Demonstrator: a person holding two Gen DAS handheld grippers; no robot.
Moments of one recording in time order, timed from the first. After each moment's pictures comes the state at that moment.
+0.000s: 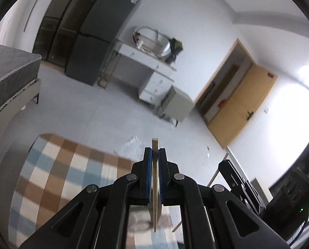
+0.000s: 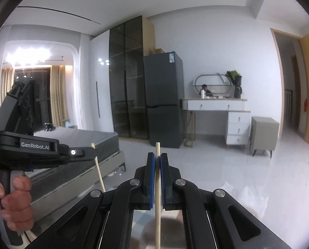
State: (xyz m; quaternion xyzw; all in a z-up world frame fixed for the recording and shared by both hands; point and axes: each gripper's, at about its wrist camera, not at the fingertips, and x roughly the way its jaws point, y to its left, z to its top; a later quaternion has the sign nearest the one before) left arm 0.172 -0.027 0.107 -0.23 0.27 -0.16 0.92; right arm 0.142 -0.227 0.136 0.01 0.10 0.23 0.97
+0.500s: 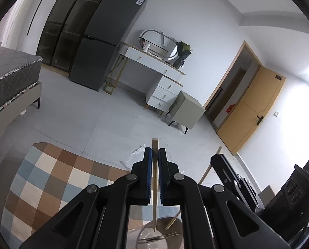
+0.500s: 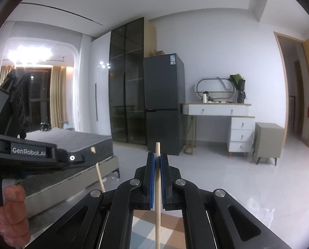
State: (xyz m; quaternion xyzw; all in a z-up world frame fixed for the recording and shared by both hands) left arm 0.231 -0.031 0.058 -0.22 0.26 -0.14 0.93; right arm 0.201 -0.212 0.076 0.00 0.08 0.24 0.97
